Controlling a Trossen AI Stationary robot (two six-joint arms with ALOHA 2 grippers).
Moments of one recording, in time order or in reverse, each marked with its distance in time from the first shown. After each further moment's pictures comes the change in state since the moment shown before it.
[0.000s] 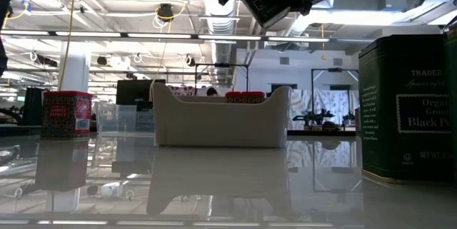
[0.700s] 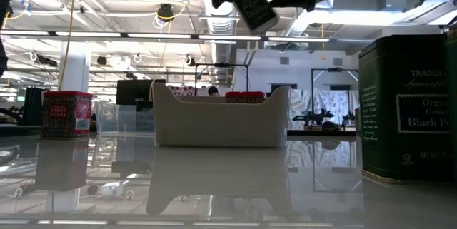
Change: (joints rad) left arm 0.035 -0.024 0.000 -0.094 -0.026 -0.007; right arm -0.003 -0.054 0.000 0.006 -0.005 0.069
